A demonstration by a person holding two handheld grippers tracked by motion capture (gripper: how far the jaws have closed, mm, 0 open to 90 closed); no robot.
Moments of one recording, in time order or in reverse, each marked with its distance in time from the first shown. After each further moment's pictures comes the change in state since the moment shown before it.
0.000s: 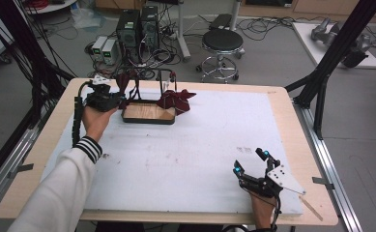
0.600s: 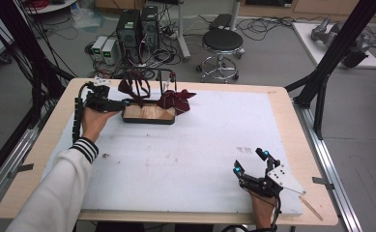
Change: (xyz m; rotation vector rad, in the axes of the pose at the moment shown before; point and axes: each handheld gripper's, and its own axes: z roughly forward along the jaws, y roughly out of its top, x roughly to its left) left arm 0.007 -0.007 0.008 0.033 0.069 0.045; right arm -0.001 0.000 0.000 -0.002 0.000 -0.002
